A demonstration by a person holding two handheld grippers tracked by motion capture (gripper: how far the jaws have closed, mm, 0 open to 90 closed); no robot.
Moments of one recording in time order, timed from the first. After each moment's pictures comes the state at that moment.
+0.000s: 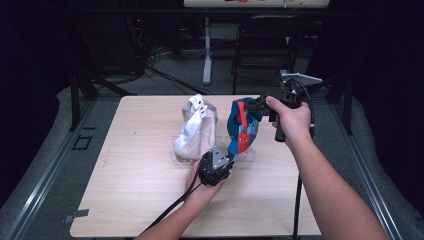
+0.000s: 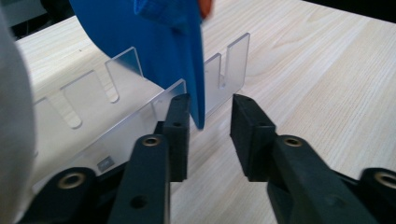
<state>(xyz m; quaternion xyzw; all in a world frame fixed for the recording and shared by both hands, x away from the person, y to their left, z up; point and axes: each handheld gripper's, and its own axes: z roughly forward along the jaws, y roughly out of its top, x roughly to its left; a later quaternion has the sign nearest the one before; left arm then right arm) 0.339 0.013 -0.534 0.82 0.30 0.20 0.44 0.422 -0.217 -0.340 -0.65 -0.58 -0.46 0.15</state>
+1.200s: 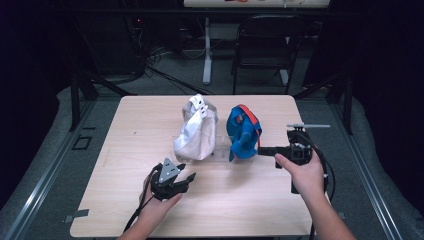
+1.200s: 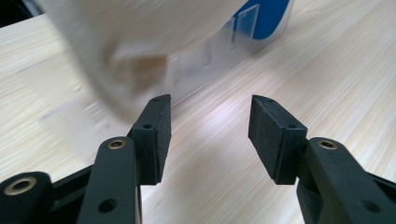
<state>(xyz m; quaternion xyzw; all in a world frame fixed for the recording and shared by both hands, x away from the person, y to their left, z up) 0.301 0.140 -0.535 0.81 0.34 0.21 0.43 0.327 -0.239 -0.428 -0.60 -0.68 -0.41 -0.02</state>
